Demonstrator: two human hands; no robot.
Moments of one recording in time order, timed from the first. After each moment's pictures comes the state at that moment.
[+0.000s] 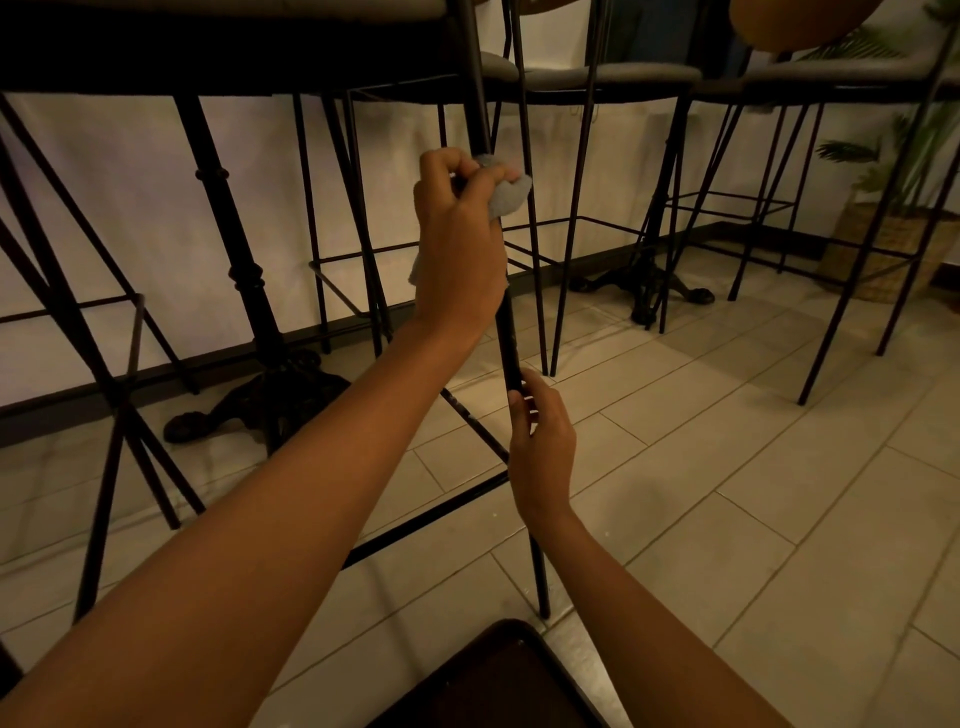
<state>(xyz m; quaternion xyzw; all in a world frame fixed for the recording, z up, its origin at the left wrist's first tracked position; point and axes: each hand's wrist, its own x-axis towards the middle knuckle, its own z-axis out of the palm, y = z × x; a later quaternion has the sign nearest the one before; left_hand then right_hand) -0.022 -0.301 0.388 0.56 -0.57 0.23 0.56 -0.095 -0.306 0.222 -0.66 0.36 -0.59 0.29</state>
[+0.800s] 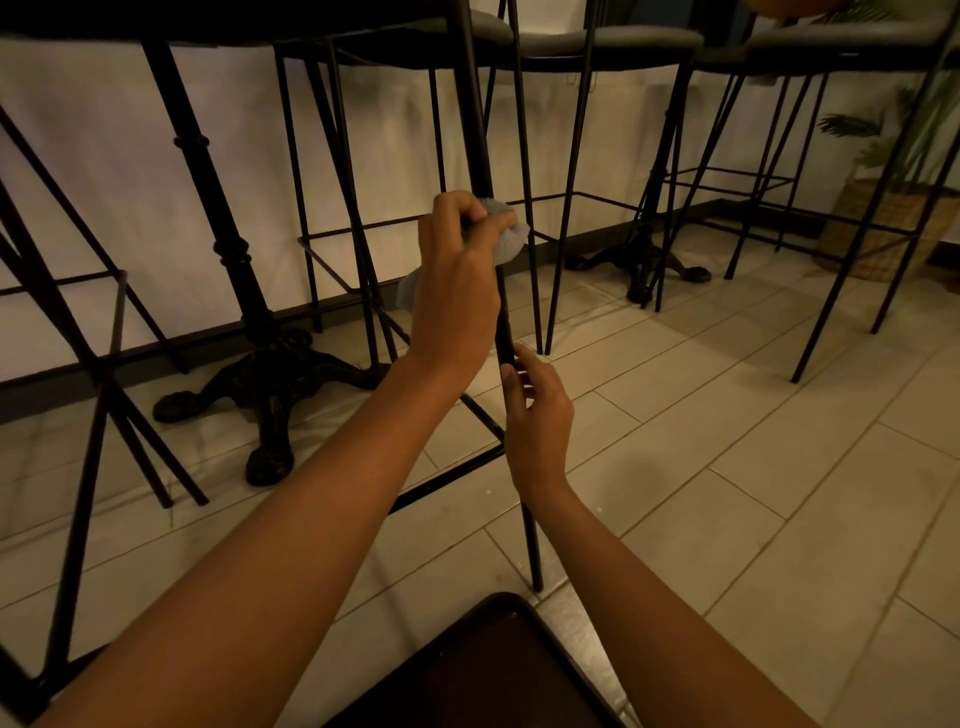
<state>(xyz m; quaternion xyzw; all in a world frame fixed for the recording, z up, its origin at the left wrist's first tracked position) -0.027 -0.293 0.335 0.63 -0.57 0.27 0.45 -0.098 -0.309 0.222 -0.65 0.36 -0.60 0.31</state>
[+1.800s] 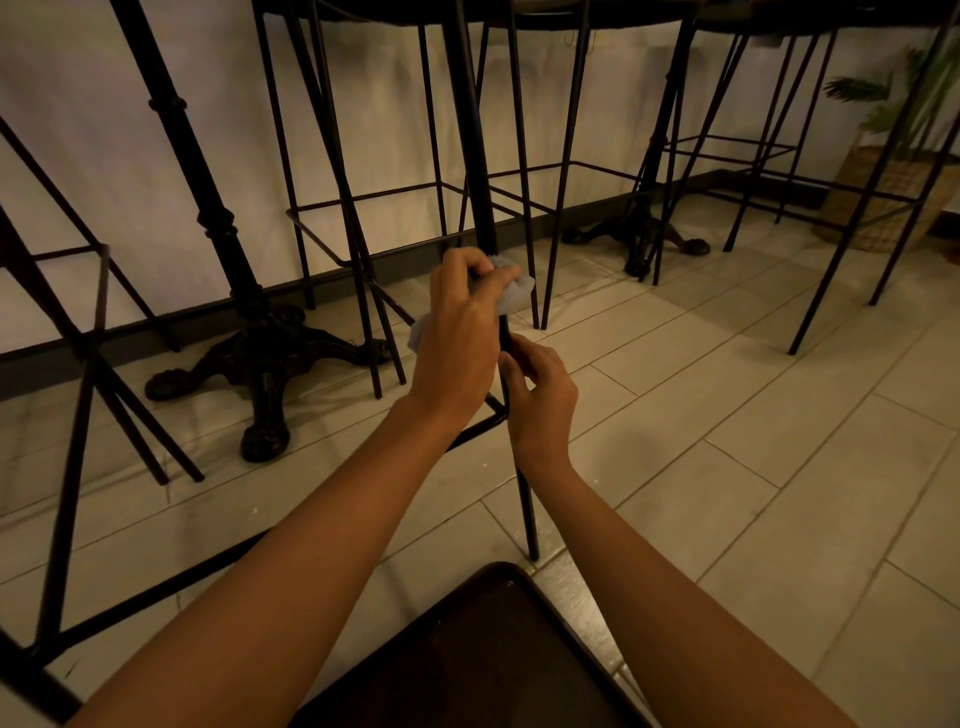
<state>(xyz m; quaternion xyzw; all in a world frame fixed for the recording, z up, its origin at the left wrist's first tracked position) -0.039 -0.276 0.280 0.65 -0.61 0.19 0.41 -0.108 -0.311 0.207 -0.64 0.36 -0.60 0.33</state>
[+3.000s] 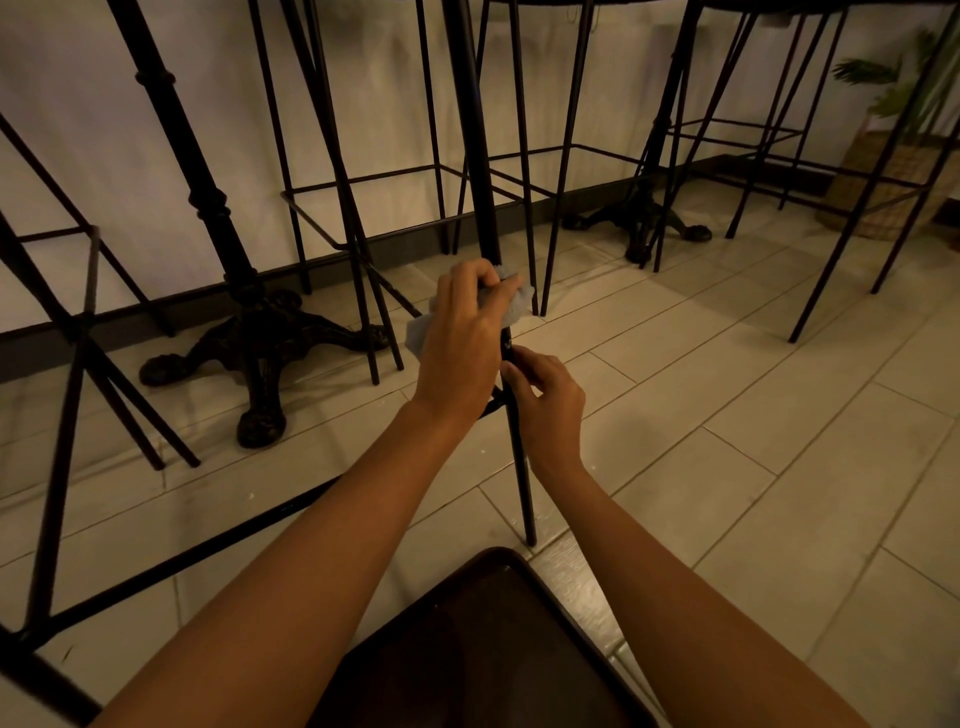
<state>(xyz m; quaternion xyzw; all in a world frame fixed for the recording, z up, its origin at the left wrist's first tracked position) -0.031 -0.290 0.242 0.63 -0.62 0.28 0.38 -0.120 -0.319 0.180 -0.66 0.37 -0.56 0.34</state>
